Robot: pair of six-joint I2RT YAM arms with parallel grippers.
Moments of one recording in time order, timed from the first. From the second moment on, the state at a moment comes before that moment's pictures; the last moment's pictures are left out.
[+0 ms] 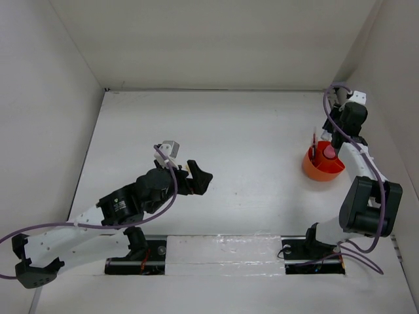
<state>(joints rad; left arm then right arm) -1.11 0.71 0.82 -0.46 -0.45 -0.72 -0.25 1.45 1.01 0.05 0.08 0.10</state>
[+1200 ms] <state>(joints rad) -1.11 0.72 0.81 -0.46 -0.44 -0.72 -0.23 1.49 0.96 0.02 0.16 0.10</state>
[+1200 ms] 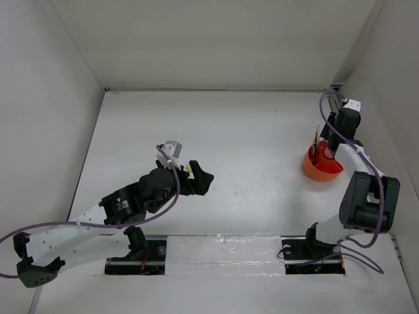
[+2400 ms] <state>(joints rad) -1.11 0.72 0.81 -0.46 -0.44 -0.72 -0.21 1.40 0.90 0.03 0.24 0.14</state>
